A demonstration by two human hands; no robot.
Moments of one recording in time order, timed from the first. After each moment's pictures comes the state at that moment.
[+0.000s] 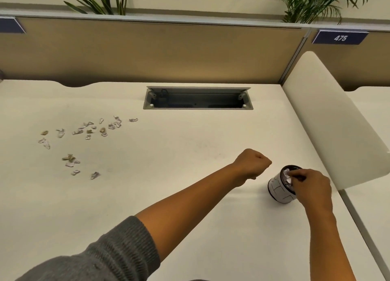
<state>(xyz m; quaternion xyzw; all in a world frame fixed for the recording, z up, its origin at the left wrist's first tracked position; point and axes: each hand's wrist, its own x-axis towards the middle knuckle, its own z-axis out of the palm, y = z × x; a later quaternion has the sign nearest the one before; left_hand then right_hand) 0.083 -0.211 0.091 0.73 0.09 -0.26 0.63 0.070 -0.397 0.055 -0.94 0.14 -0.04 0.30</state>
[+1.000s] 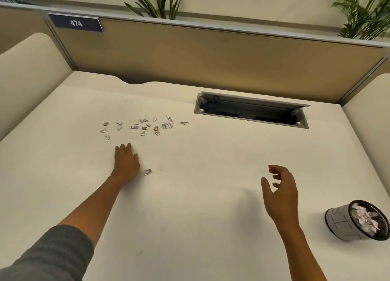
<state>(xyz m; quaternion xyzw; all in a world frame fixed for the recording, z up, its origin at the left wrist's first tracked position) -0.038 0.241 -0.040 0.92 0.35 -0.01 0.18 0.039 -0.192 0.031 -0.87 -0.05 -0.06 0.49</state>
